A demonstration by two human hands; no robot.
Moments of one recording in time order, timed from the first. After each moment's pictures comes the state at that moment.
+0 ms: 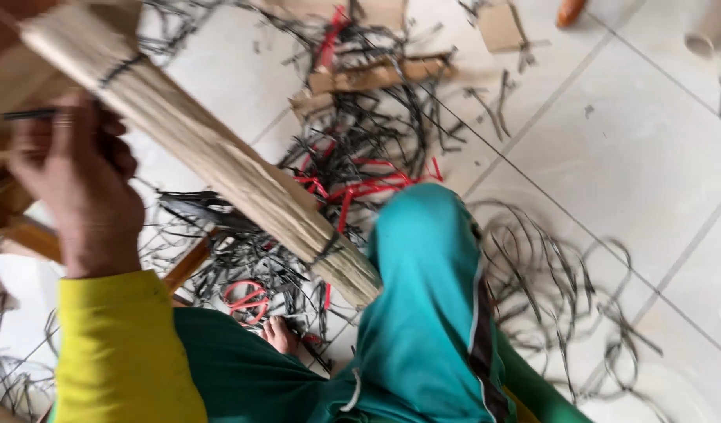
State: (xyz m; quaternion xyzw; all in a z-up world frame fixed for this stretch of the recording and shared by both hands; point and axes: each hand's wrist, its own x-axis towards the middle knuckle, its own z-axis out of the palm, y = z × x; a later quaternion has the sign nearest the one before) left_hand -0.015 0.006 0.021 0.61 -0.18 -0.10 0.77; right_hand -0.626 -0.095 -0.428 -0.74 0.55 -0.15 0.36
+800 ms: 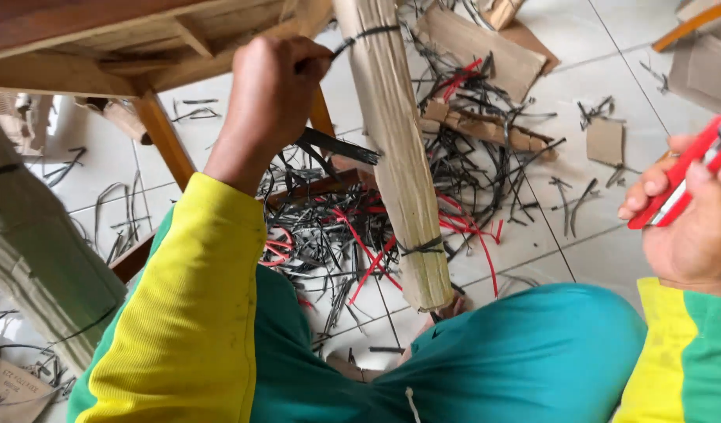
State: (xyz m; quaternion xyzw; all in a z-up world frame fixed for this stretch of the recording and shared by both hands) left_hand 0.019 0.044 0.029 0.79 -0.47 0.12 0.38; right_hand -0.375 -0.247 0.022 -0.65 0.30 -0.32 0.62
